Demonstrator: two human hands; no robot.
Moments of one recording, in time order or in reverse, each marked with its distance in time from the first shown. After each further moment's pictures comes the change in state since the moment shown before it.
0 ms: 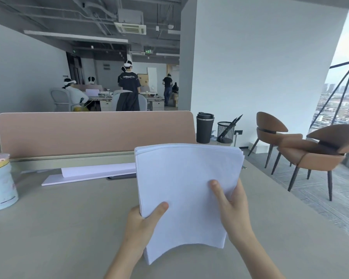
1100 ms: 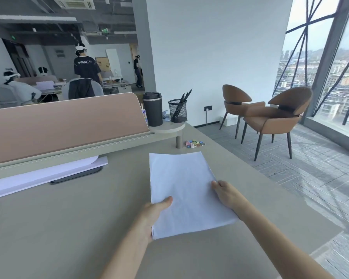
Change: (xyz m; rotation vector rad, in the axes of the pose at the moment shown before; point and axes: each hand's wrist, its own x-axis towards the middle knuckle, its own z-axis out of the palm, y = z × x) left_hand 0.014 -0.038 0.164 0.108 -0.332 -0.528; right_hand 0.078 0.125 -0.176 -0.563 -0.199 0.598
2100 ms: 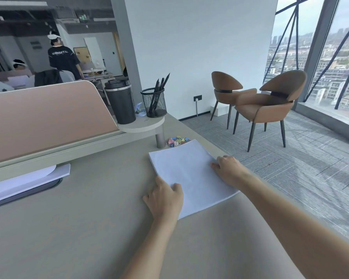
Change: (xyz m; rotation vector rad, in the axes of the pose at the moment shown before) left_hand 0.173 0.005 0.128 0.823 0.585 0.438; right_hand 0.170 0.029 -0.072 -0.727 0.198 -0.180
